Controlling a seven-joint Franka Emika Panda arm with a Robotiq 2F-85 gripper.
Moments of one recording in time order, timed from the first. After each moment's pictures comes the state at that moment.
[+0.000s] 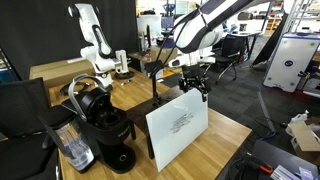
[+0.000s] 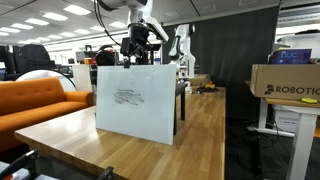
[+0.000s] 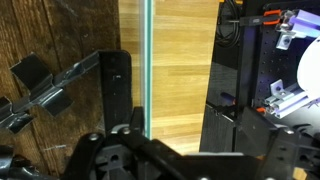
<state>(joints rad) -0.06 0.03 -0.08 -2.19 -0.01 1.95 -1.63</state>
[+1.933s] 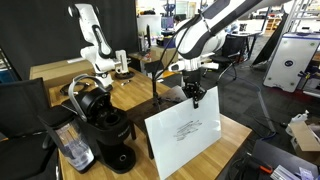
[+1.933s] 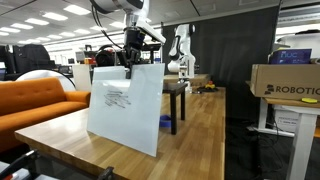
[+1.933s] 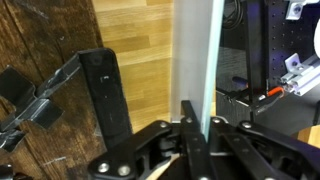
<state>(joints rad) -0.05 0.01 -0.07 -2.27 0.02 2.02 -1.46</state>
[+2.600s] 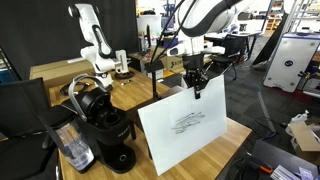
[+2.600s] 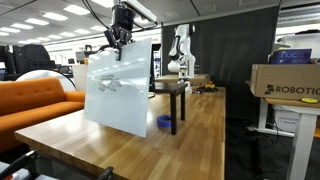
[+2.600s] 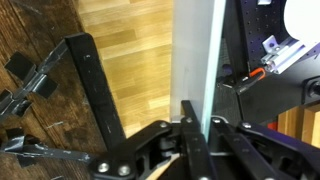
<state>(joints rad) -0.01 -0.15 -0.04 -2.25 0.01 1.87 -1.32</state>
